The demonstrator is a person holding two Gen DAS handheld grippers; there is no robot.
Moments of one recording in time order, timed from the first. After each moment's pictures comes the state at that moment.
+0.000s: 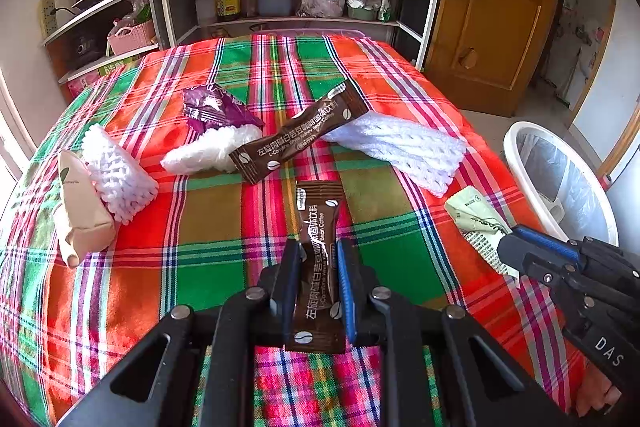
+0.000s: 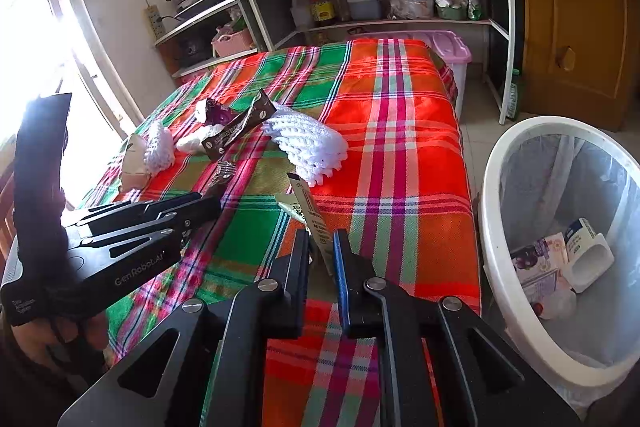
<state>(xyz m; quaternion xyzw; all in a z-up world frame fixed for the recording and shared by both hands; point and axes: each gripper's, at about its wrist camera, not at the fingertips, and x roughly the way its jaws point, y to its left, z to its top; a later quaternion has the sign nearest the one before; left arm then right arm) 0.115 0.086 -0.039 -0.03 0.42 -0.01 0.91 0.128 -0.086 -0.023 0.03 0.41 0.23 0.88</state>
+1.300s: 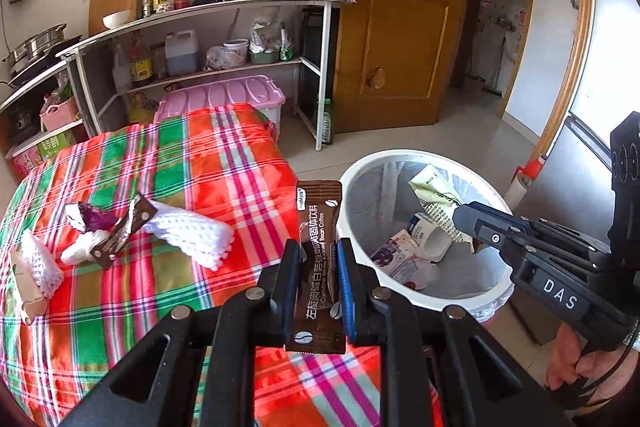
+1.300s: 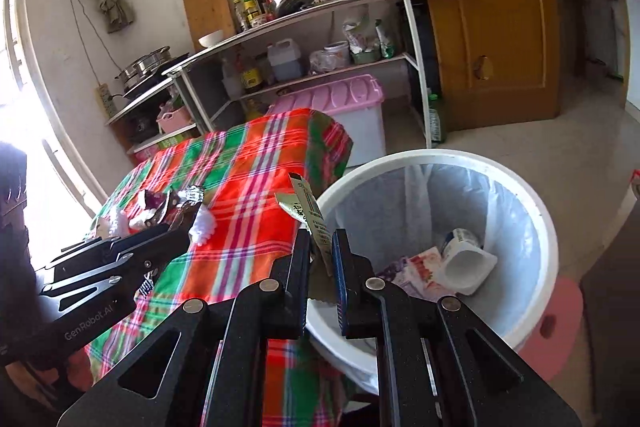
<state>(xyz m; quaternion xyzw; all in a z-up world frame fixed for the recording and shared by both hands) 0.106 -0.056 0.024 0.01 0.36 -0.14 0.92 0.105 -0.225 0.023 0.10 0.34 0.12 0.93</state>
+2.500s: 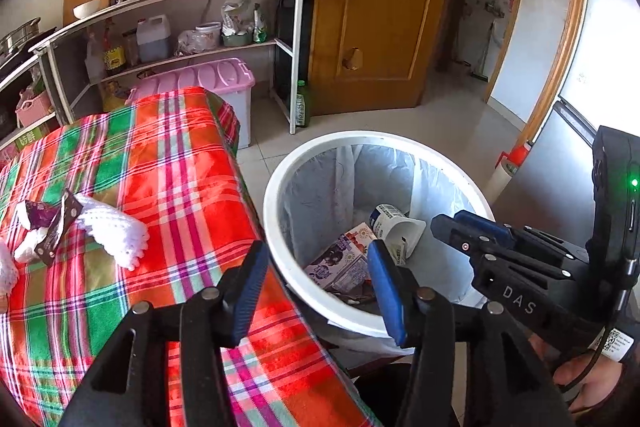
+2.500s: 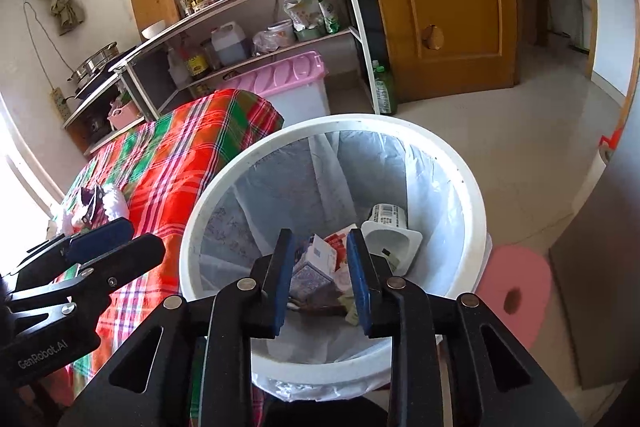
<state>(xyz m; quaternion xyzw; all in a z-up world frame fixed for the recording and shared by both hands) 0.115 -0.105 0.009 0.01 0.38 -0.15 0.91 0.117 -0.286 -0.006 0.10 0.39 0.05 0.92</state>
